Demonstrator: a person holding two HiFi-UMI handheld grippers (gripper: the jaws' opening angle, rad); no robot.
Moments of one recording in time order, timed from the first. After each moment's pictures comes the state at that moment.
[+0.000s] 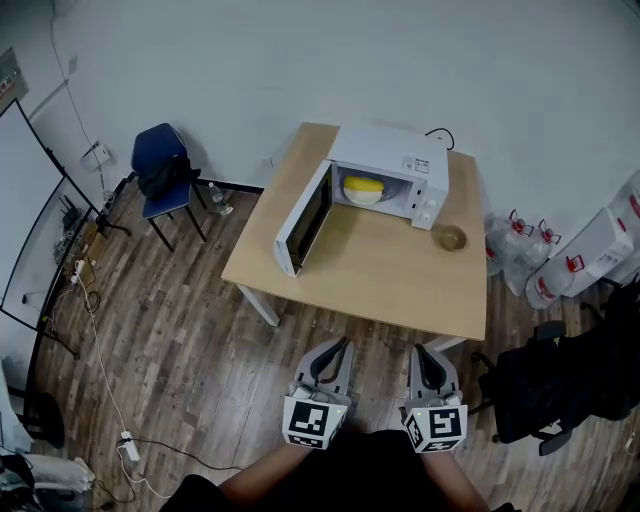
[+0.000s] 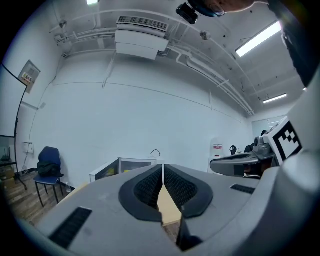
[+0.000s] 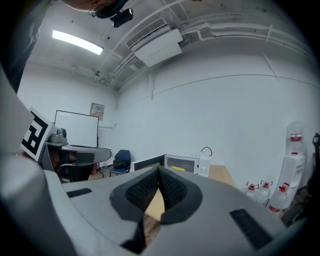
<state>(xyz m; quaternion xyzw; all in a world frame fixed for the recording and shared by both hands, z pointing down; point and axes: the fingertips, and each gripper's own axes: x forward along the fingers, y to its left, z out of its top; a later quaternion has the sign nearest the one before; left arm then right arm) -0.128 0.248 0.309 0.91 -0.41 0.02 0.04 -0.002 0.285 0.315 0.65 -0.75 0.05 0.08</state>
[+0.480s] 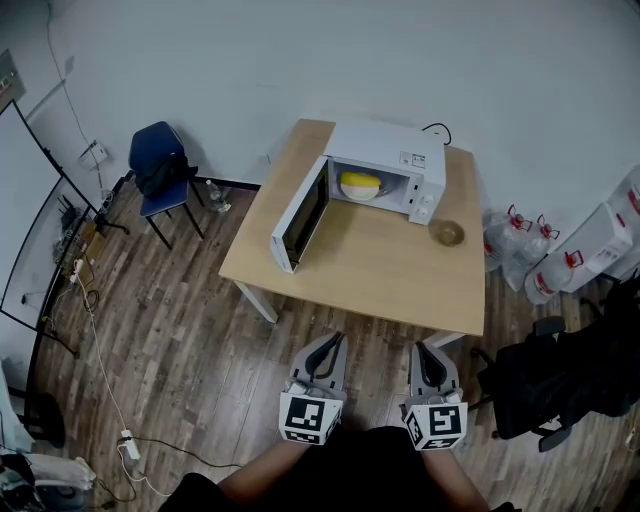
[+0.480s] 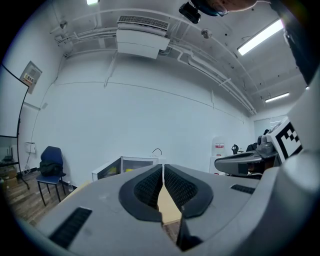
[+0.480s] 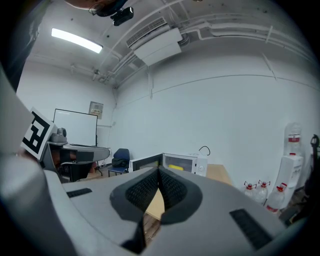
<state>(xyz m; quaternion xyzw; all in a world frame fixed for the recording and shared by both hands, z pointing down) -0.130 0.245 0.316 0.91 -0.42 0.02 0.05 0.007 0.289 0.320 0.66 -0.75 0.05 0.09</state>
